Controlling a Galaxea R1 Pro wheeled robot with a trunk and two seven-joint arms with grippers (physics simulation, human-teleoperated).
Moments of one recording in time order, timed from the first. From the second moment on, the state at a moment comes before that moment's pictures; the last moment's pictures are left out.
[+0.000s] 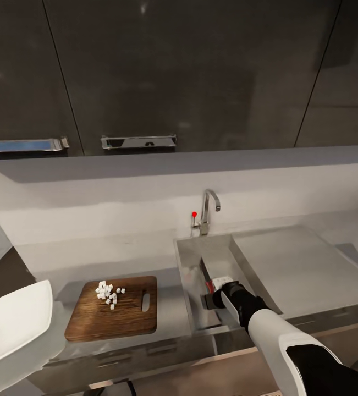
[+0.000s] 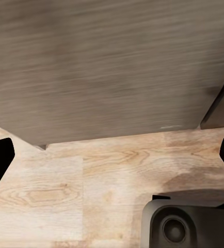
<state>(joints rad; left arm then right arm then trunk) 0.26 0.09 -0.13 -0.43 0.13 -0.81 0.20 -0.87 0.13 0.03 -0.28 0.13 0.52 0.10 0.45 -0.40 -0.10</state>
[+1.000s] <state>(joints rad) 0.26 0.09 -0.13 -0.43 0.13 -0.81 0.20 -0.87 0.12 0.02 -0.32 0.13 0.53 0.10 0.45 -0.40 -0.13</state>
